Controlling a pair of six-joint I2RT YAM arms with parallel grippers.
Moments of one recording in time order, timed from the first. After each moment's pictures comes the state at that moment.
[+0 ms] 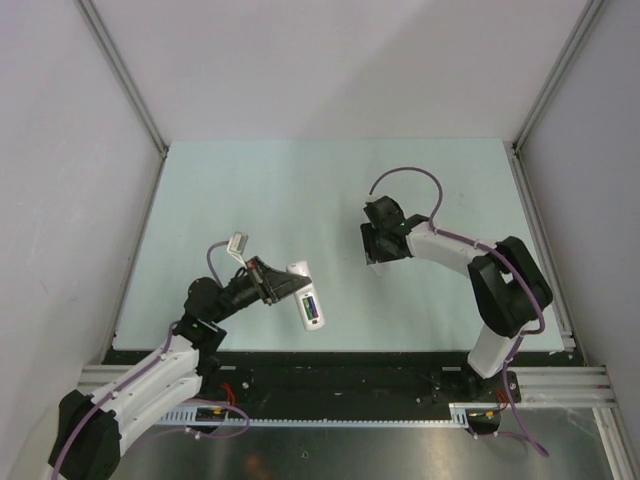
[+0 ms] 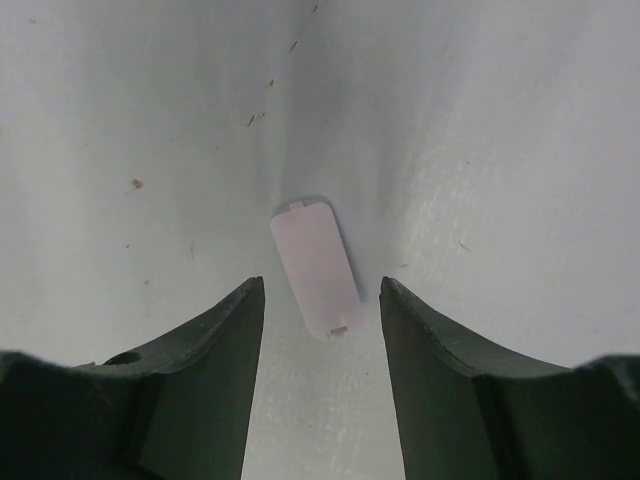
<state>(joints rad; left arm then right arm) -0.52 0.70 0.16 0.68 0.53 -1.21 0.60 1.71 1.10 -0.43 0.14 0.37</state>
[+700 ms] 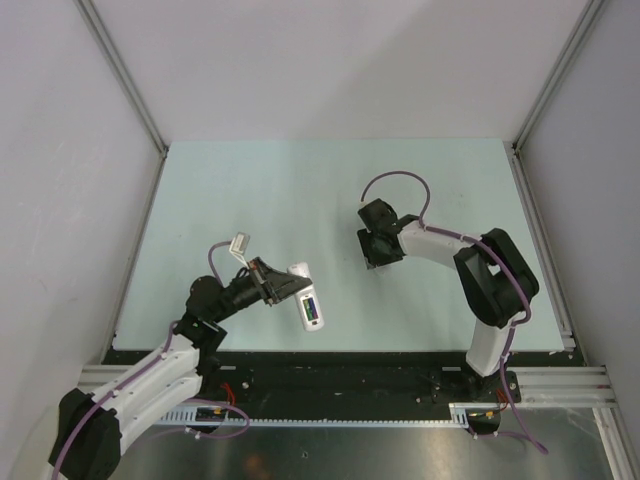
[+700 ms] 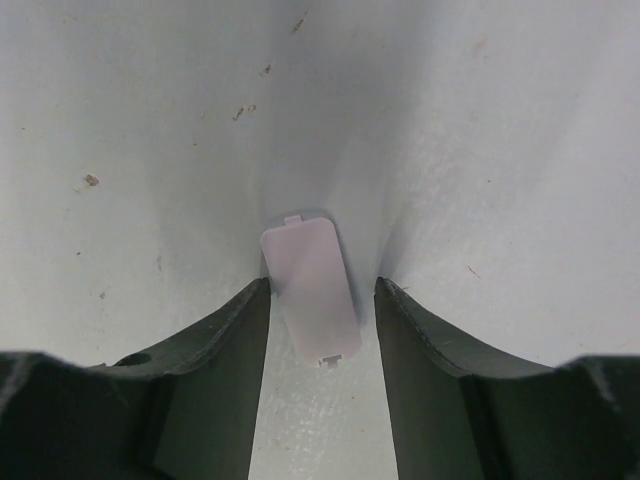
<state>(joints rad) -0.52 0.71 0.16 0.65 0.54 -1.17 0.61 1.82 1.14 -0.44 0.15 0.27</state>
